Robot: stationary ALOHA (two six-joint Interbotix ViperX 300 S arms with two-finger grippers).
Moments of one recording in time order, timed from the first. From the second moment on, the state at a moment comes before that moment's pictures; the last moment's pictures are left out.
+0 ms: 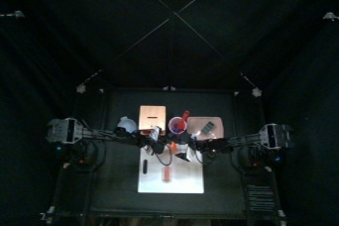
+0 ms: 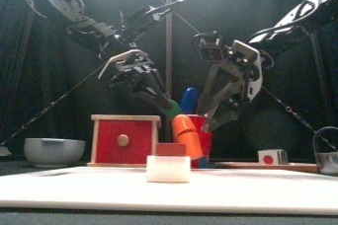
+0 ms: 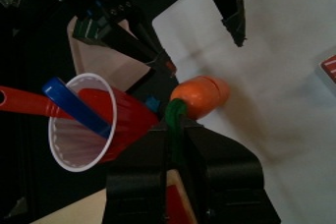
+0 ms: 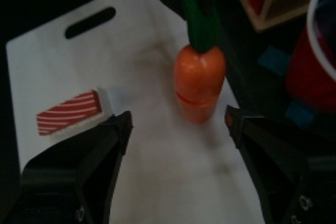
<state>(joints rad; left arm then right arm) 0.10 -0.01 0.65 1.01 -0.01 -0.31 -0.08 -0.09 0.80 -0.56 -0.04 0.89</state>
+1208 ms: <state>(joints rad) 0.11 -0.01 0.65 1.00 0.00 -0.31 -0.09 -0.23 0.87 -0.44 -0.21 0.82</state>
